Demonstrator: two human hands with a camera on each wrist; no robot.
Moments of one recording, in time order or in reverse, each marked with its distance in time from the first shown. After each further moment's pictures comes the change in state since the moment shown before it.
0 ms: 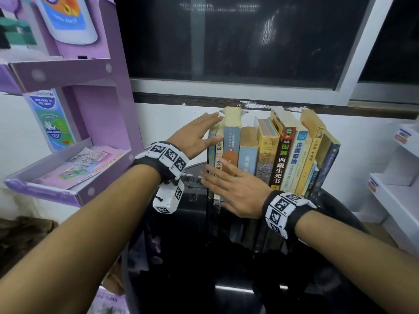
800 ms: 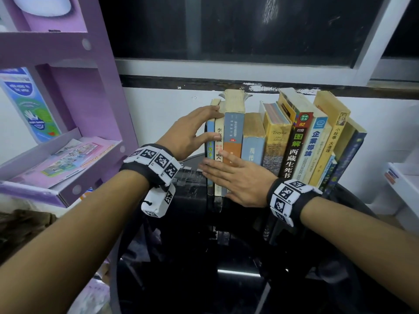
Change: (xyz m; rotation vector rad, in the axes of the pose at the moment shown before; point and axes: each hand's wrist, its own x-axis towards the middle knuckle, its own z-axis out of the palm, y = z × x) left_hand 0.005 -0.031 0.028 -0.107 0.130 0.145; right_hand 0.013 0.025 0.044 -0.102 0.015 -0.098
